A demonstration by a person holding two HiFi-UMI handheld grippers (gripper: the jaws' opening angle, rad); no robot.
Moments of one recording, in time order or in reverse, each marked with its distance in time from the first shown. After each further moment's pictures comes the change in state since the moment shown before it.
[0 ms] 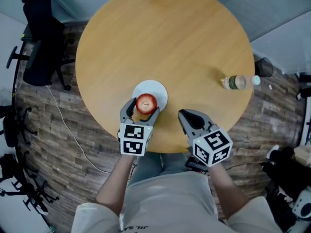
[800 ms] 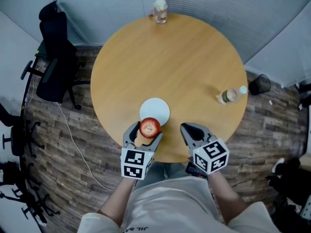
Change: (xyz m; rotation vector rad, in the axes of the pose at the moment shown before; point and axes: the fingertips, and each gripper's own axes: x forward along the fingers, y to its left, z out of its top) left arm -0.084 -0.032 0.027 0.036 -0.102 -0.022; right arm -0.033 0.021 0.021 -0.064 -0.084 -0.003
